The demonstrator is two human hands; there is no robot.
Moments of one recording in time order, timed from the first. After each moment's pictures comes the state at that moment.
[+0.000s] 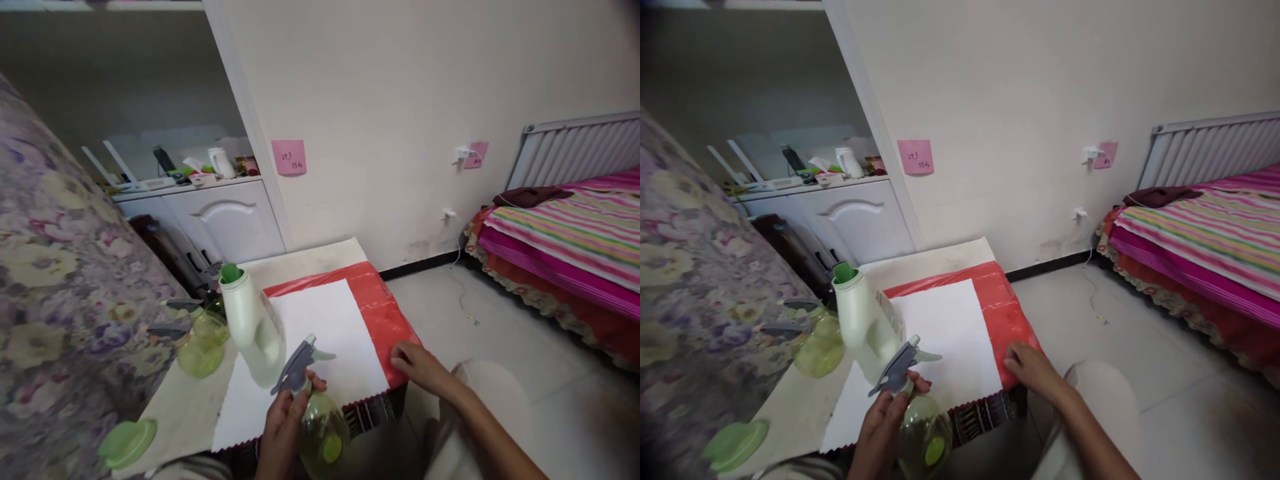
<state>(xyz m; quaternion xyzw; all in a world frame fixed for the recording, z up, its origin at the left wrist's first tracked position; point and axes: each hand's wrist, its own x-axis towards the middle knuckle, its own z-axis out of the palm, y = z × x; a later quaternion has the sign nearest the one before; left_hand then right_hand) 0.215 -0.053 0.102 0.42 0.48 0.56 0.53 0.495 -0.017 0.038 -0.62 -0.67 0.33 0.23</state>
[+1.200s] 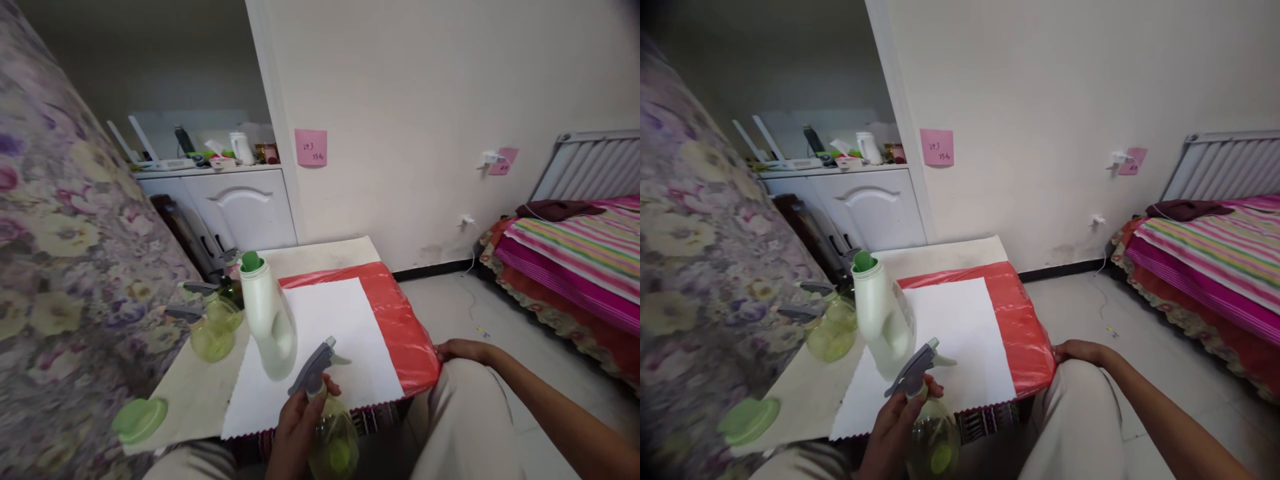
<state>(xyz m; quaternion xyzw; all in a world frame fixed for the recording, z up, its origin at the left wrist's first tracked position) 0.190 -0.046 0.090 0.49 0.49 0.50 0.51 0.603 0.046 0.011 -0.60 -0.53 0.58 0.15</state>
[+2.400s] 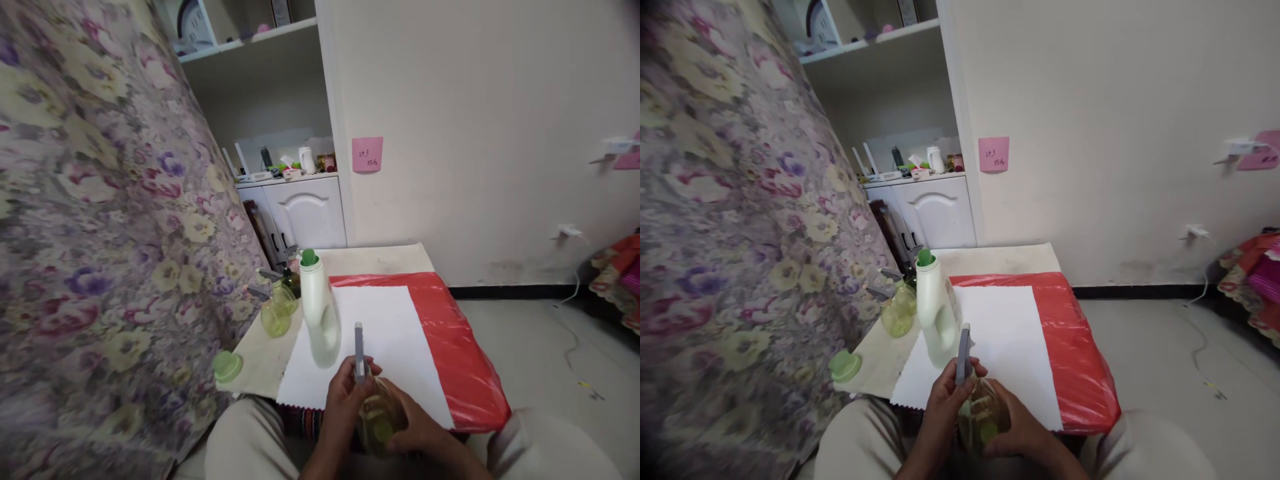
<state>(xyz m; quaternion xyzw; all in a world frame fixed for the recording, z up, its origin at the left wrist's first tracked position) 0.207 -0.045 0.091 0.44 0.42 0.56 0.56 0.356 -0.019 0.029 -0.11 -0.52 0.76 0.37</state>
